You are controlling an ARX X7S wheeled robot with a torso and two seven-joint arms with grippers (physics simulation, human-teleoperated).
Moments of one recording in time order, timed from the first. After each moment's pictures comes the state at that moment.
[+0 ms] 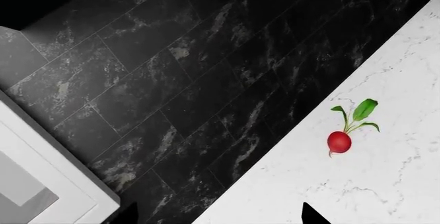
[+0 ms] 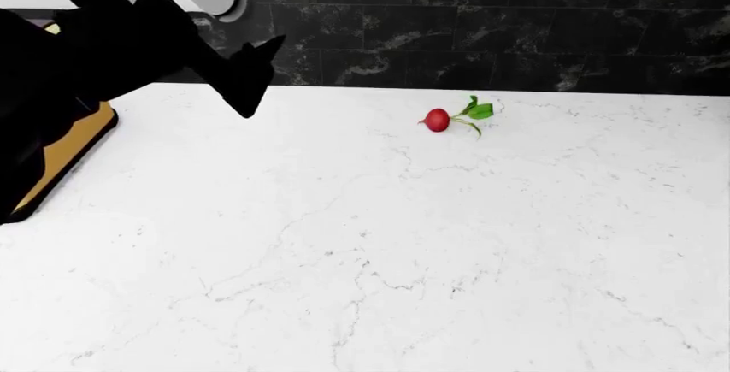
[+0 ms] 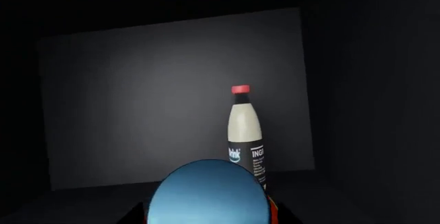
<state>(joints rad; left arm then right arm) -1.34 -0.58 0.48 0.27 -0.44 -1.17 0.39 2.31 0.03 -0.01 1.28 0.13 0.68 0.08</state>
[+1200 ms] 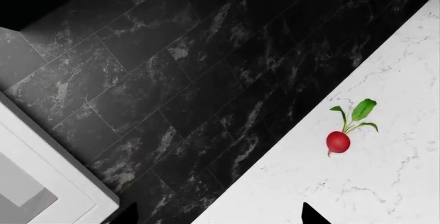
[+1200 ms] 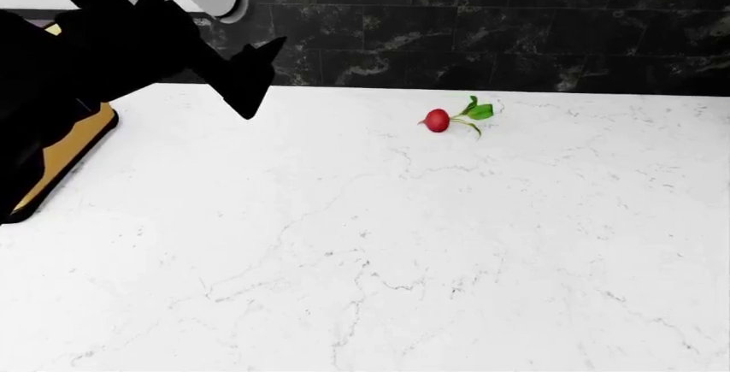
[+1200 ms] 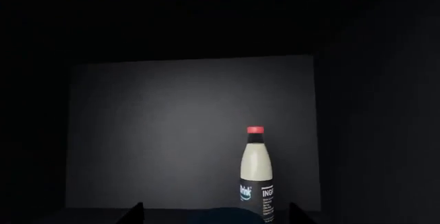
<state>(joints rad) -1.35 -0.58 0.49 0.28 -0.46 -1.18 0.38 2.35 0.01 -0.01 1.26 0.04 0.65 -0.01</state>
